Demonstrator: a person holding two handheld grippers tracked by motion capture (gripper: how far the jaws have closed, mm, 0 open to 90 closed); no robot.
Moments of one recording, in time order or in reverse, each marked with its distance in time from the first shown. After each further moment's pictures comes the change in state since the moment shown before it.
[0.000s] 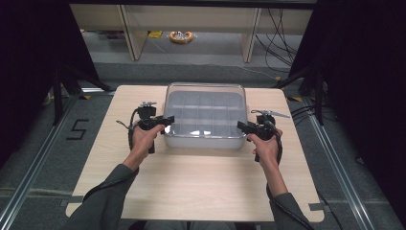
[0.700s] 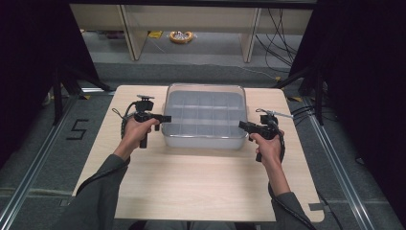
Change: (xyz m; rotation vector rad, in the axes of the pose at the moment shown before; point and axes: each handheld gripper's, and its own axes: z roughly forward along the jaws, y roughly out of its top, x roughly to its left) left arm 0.019 0.023 -0.001 0.178 -0.091 0.000; right arm -0.010 0.000 -0.001 -0.001 0.053 0.059
